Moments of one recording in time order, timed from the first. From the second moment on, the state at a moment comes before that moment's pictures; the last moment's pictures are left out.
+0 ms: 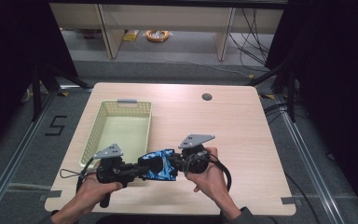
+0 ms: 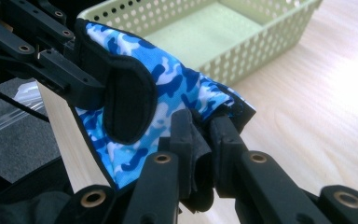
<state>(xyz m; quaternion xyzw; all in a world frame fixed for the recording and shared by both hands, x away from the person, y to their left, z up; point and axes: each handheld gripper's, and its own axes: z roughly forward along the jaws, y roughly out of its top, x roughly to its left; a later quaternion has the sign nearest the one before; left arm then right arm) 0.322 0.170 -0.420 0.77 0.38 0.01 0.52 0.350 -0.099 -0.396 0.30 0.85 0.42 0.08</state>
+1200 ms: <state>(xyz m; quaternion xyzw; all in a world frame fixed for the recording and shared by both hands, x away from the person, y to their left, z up) 0.374 0.269 -0.420 0.75 0.47 0.01 0.47 0.428 0.020 -0.398 0.29 0.87 0.39 0.05</state>
